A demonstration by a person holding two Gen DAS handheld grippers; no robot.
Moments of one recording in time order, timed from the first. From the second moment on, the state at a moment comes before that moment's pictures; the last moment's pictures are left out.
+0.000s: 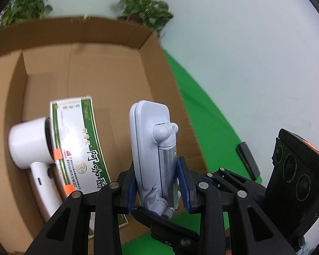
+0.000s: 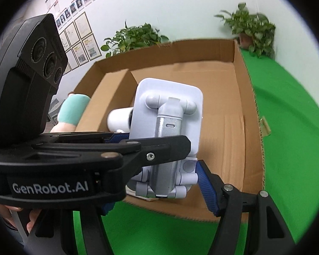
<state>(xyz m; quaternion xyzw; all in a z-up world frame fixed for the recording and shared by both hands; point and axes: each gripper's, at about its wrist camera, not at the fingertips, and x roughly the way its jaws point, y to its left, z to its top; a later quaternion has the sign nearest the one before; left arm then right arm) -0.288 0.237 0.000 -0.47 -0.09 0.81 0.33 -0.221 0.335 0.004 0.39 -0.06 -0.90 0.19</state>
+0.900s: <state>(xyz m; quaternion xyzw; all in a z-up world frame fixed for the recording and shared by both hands) -0.278 0.196 0.001 -0.48 -0.08 0.83 0.27 -0.240 0.321 -0.047 0.51 -0.02 -0.85 0.15</state>
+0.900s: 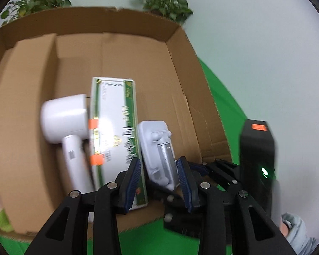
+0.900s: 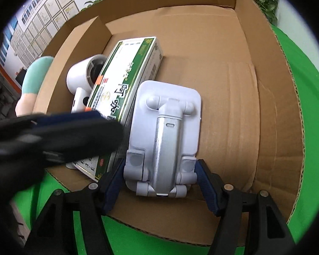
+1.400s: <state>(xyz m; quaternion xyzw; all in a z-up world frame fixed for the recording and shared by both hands) -0.242 0.098 -0.008 -0.44 -0.09 0.87 0.22 -0.211 0.306 -0.003 0.45 0.00 -0.88 0.13</state>
